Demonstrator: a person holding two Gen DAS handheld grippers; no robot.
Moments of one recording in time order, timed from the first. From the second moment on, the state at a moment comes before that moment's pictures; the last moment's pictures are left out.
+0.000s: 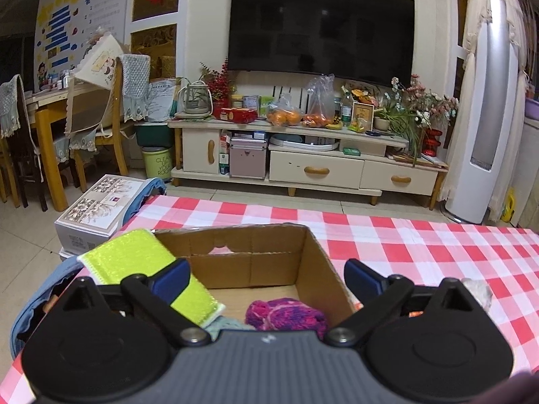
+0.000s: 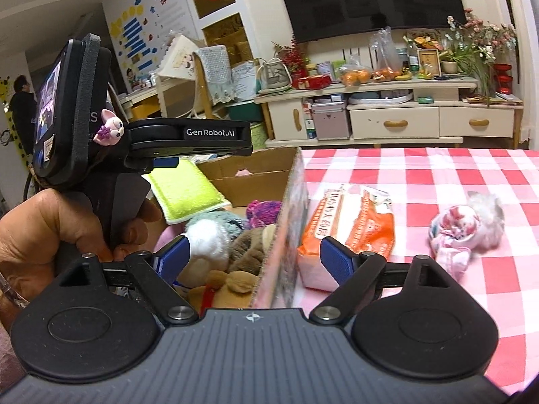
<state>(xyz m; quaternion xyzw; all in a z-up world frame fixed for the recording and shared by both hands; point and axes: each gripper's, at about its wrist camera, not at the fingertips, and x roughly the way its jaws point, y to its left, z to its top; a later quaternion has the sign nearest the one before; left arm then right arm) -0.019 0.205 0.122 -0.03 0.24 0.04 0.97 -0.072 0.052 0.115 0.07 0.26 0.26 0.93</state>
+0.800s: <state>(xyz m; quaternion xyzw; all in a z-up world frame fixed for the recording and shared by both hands) -0.014 0.148 0.120 0.01 0.25 0.02 0.97 -0.077 0.026 0.106 0.10 0.26 0.19 0.94</state>
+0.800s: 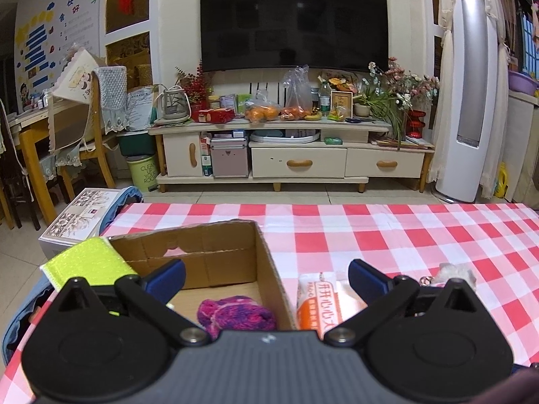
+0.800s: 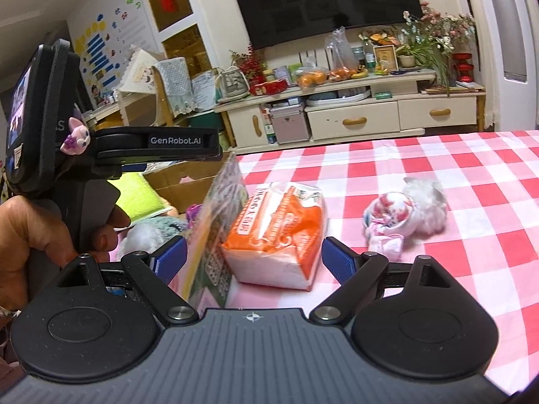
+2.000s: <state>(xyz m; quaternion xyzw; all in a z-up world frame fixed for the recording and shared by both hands) -0.006 0.069 0.101 0.10 0.26 -0.02 0.96 -0.068 0.005 0.098 0.13 0.24 0.08 0.96</state>
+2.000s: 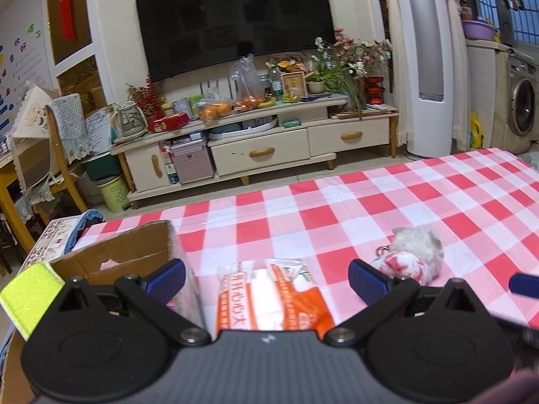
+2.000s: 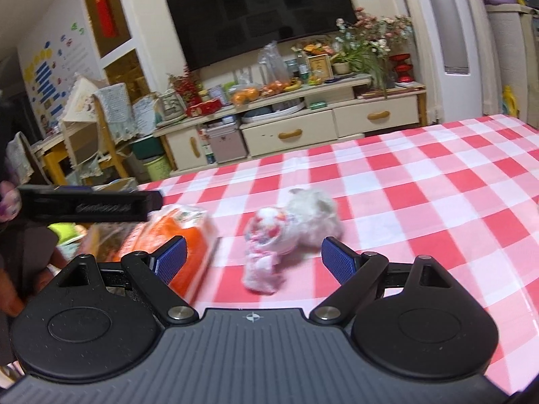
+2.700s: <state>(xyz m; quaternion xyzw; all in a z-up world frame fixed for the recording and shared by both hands) 0.004 -0.010 0.060 0.12 0.29 -0.15 0.94 0.023 -0.055 0.058 0.22 0.26 0.07 0.94</state>
